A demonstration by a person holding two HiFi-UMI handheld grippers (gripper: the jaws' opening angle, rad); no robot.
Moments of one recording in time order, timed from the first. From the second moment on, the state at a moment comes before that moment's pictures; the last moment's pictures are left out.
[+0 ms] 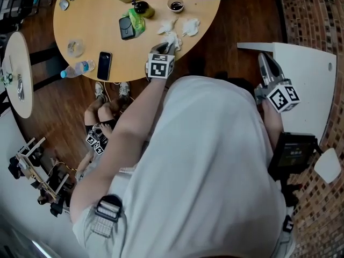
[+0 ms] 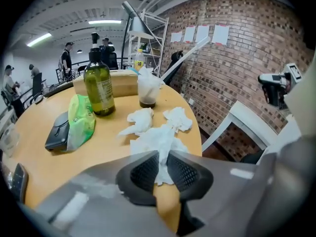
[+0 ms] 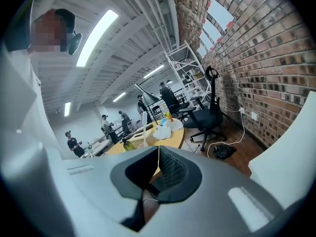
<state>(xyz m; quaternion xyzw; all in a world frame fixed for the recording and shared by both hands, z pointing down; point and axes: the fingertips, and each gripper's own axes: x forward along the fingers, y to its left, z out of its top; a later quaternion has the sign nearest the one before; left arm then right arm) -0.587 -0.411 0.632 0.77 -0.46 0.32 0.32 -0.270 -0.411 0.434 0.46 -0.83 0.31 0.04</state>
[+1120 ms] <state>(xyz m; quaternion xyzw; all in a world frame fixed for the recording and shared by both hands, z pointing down) -0.385 -0.414 0.547 0.93 -0.17 0.24 0.22 -0.182 -0.330 0.441 0.62 -0.72 0.31 -0.02</state>
